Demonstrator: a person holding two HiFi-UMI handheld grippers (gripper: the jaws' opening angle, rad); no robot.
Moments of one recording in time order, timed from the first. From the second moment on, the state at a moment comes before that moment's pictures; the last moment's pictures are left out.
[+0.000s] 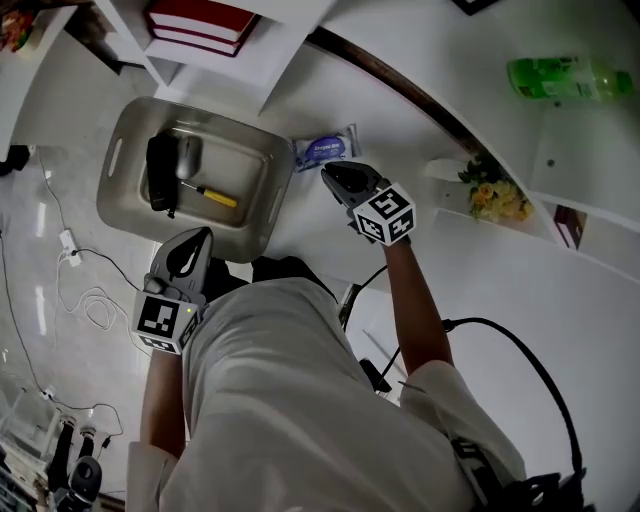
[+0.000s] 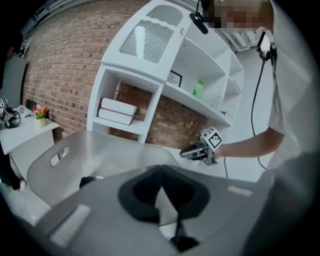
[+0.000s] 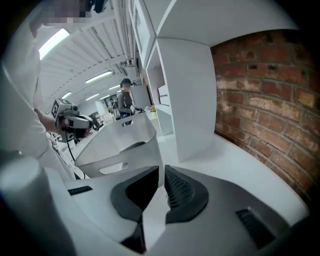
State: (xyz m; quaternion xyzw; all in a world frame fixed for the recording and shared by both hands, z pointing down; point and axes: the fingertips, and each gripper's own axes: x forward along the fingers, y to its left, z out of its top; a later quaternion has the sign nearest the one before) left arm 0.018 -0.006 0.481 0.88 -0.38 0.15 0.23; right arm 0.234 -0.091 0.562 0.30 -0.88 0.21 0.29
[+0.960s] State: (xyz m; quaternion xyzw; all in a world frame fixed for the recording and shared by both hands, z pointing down) left arm 0.001 0.023 0.489 0.82 -0.48 0.15 0.27; right arm 0.282 -0.166 0.707 0.15 -0.84 0.19 0.49
